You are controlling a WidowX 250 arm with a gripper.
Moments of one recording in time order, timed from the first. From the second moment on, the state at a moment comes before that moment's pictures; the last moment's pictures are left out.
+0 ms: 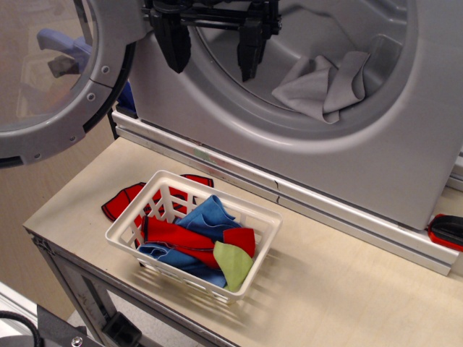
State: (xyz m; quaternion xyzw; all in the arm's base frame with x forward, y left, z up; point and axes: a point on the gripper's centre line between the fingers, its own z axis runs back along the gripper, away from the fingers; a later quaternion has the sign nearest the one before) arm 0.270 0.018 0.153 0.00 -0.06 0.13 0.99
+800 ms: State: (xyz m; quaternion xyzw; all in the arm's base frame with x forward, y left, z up) arm 0.304 -0.005 0.110 -0.07 -0.10 0.24 0.96
